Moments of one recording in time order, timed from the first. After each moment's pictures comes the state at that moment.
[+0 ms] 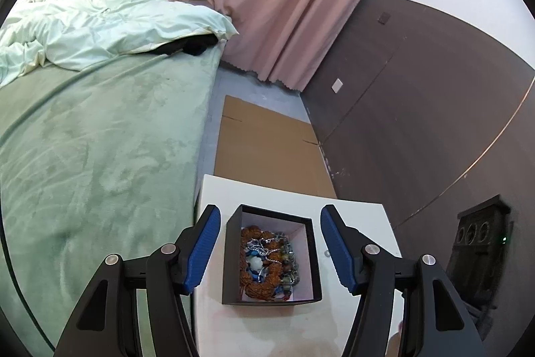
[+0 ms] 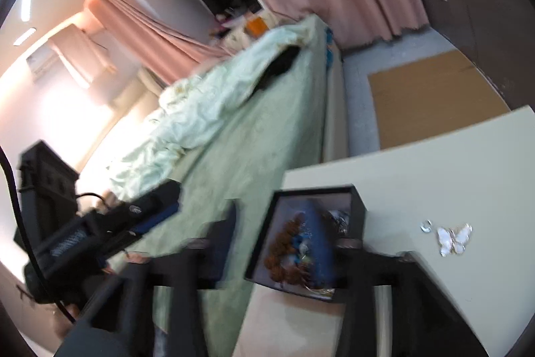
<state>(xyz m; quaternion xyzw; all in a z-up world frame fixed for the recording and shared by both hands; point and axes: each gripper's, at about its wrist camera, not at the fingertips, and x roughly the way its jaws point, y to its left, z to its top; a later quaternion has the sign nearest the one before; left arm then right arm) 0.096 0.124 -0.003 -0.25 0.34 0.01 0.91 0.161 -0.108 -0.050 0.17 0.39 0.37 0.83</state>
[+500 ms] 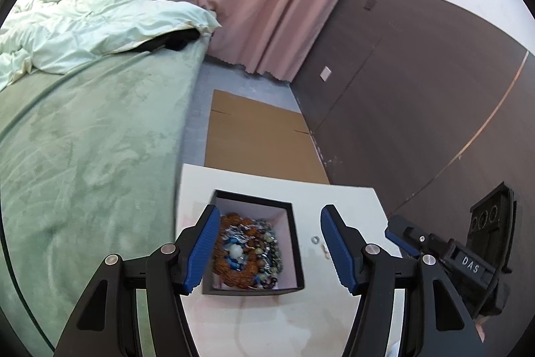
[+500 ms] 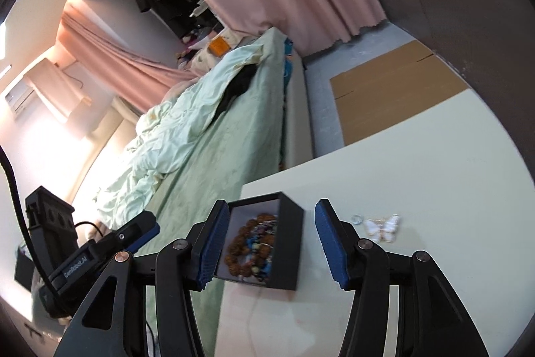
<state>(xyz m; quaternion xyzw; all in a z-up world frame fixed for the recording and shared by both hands) 0.099 0.090 -0.006 -0.22 0.35 -0.02 0.91 0.166 -0.189 -0.045 0.22 0.40 0.31 0.83</state>
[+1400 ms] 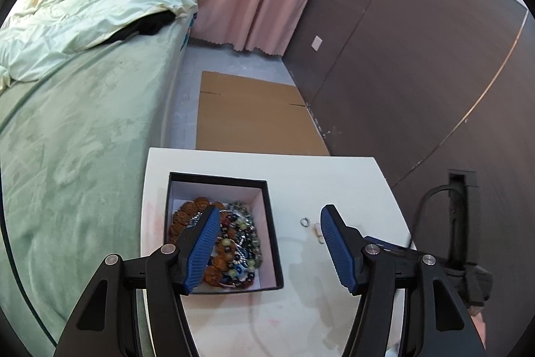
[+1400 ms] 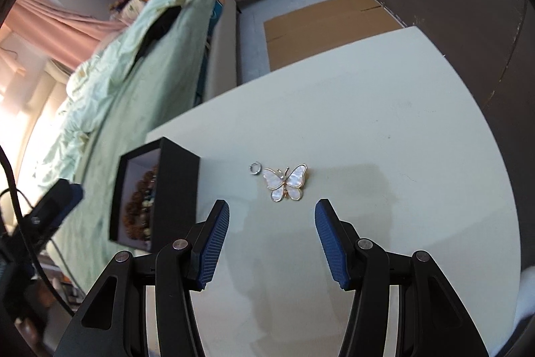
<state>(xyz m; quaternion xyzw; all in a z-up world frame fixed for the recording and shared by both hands) 0.132 0.048 -0.028 -0.18 0.40 -0.04 0.90 0.201 -0.194 -0.113 0.11 0.54 0.20 0.81</state>
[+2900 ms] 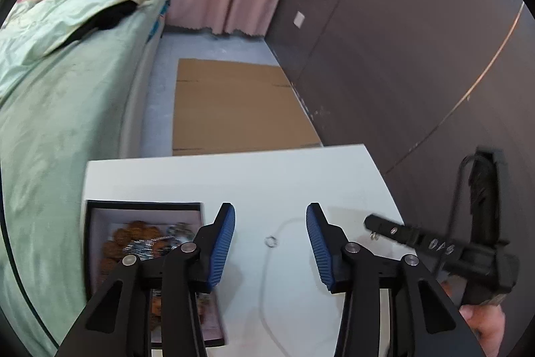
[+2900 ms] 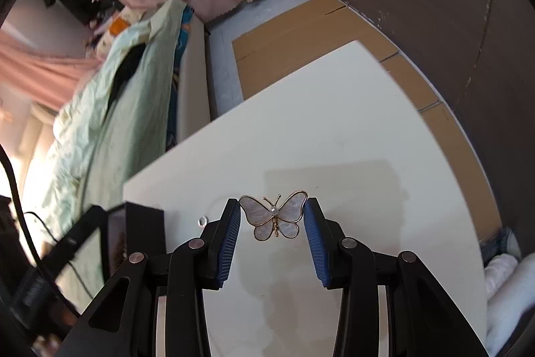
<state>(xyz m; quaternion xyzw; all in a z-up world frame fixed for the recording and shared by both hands) 0.200 -0.015 -0.047 -0.15 0.44 -0.07 0.88 0.240 -0.272 -0.106 0.20 0.53 0.16 0.81</state>
